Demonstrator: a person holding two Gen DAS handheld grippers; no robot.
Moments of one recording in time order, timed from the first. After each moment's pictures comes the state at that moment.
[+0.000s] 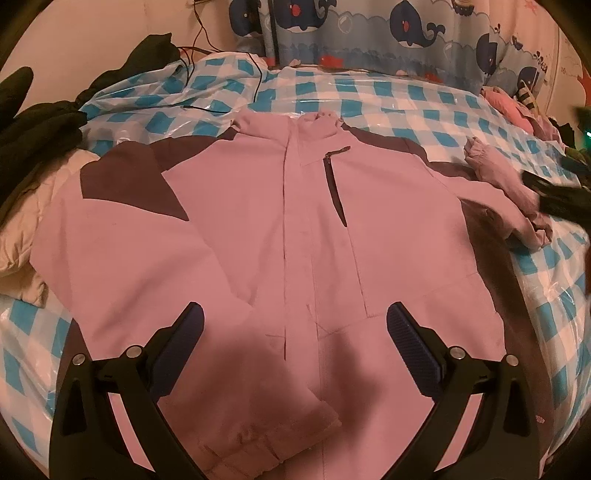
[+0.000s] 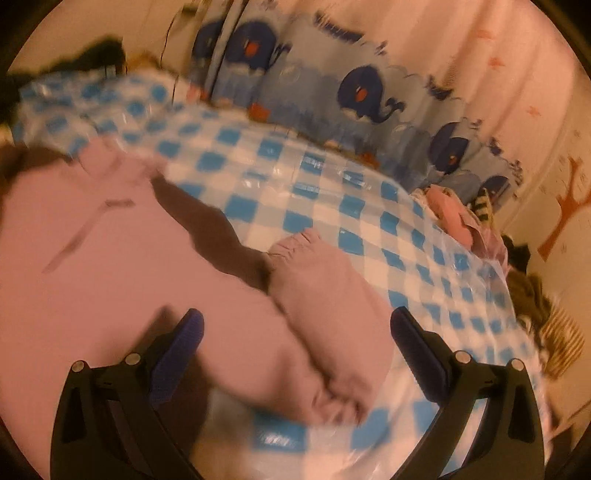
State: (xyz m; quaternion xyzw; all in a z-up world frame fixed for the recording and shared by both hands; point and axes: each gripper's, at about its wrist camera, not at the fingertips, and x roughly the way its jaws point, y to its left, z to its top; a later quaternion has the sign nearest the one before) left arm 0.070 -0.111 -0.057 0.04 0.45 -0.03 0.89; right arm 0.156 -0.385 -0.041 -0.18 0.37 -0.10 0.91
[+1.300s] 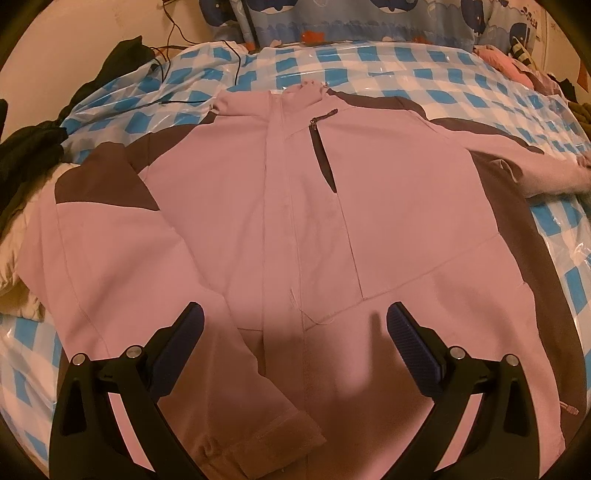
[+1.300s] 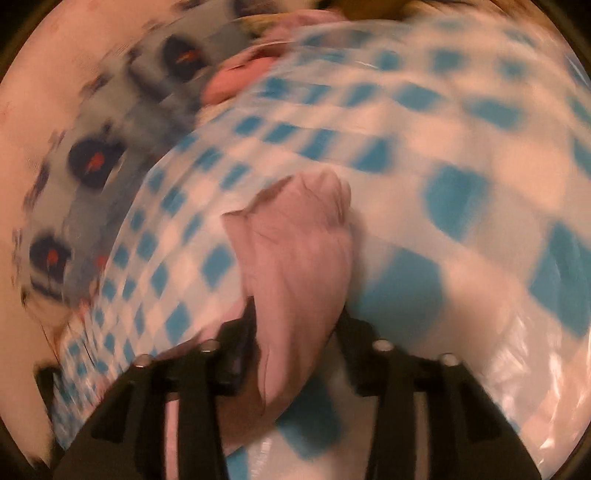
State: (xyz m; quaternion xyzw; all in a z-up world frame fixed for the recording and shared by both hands) left arm 0.078 -0.138 -0.091 0.10 0.47 -0.03 0.87; right arm 0.060 -0.769 -0.117 0.45 0.31 -0.25 0.80
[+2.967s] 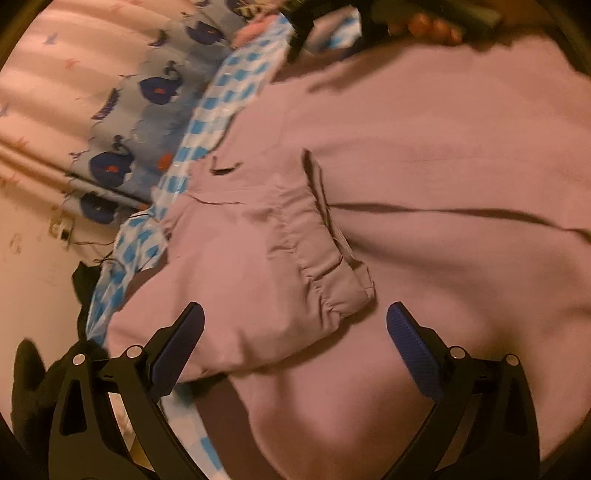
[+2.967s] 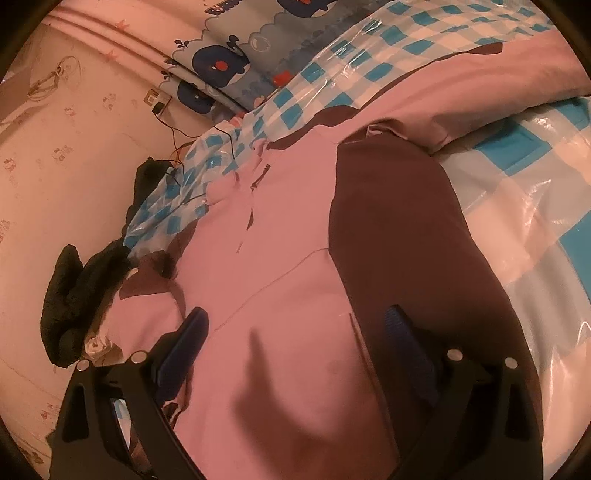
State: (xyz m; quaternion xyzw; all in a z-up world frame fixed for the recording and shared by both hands) left arm -0.067 -0.038 -0.117 0.53 0.26 -0.27 0.76; right arm 0.038 -0.367 -0.128 0.36 0.37 0.09 0.85
